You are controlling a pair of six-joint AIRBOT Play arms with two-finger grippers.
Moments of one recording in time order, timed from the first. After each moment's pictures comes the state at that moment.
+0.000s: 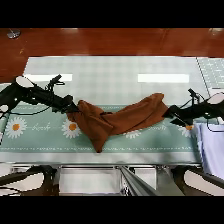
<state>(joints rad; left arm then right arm) 0.03 -1.38 0.95 0.82 -1.29 -1.27 -0.25 -1.28 0.74 -1.04 1.10 1.47</state>
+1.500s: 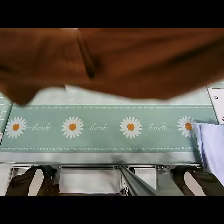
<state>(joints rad) 0.35 -0.59 1.51 0.91 -1.33 -1.36 -0.15 -0.80 2.04 -1.22 1.46 1.50</state>
